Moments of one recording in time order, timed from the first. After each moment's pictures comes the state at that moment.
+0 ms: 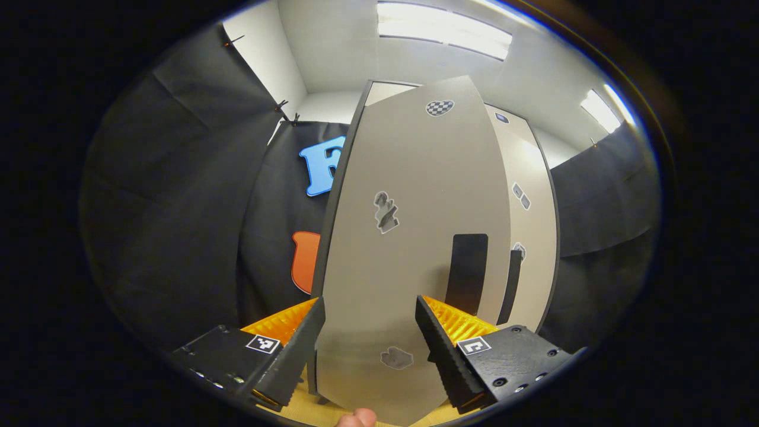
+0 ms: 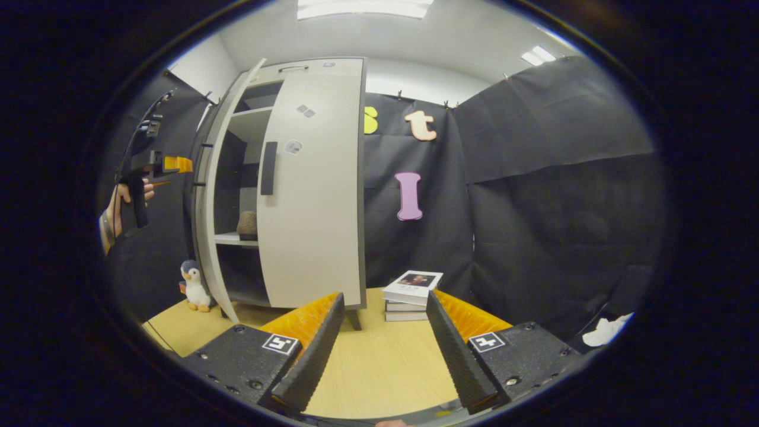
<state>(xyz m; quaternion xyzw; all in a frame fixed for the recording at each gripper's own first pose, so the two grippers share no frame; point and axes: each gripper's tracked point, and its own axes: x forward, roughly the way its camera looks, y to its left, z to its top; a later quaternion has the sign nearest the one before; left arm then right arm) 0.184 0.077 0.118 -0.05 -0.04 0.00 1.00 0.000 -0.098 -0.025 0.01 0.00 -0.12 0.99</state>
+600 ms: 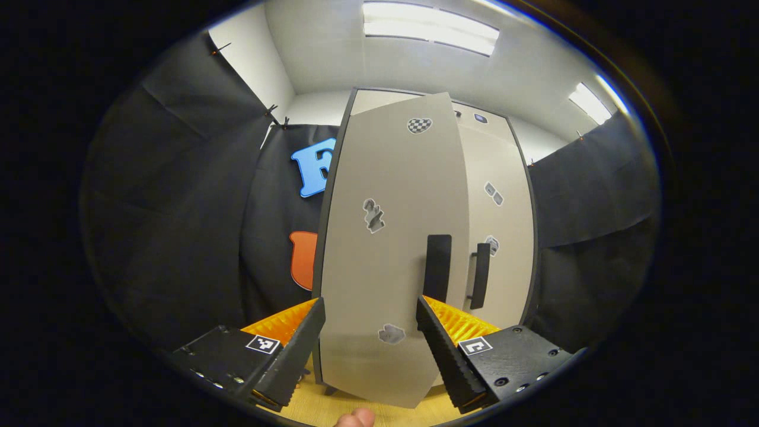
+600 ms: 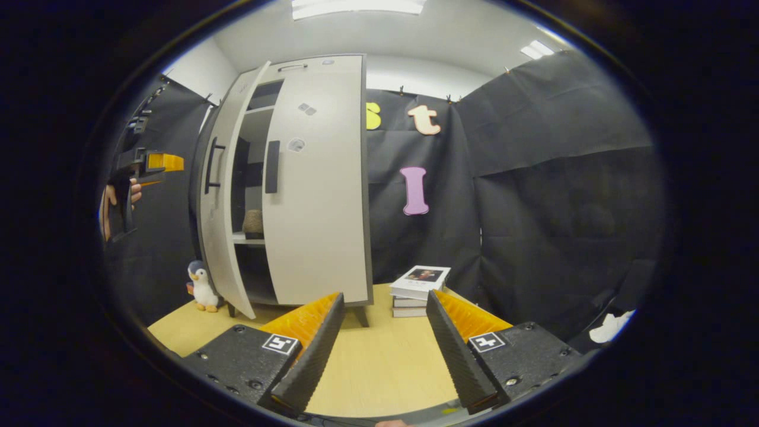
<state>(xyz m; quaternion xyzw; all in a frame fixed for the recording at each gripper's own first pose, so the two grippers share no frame) 0.114 0.065 0.116 -0.02 -0.02 -0.02 1.00 0.006 -0.085 -0.029 0.03 0.02 -0.09 1.00</state>
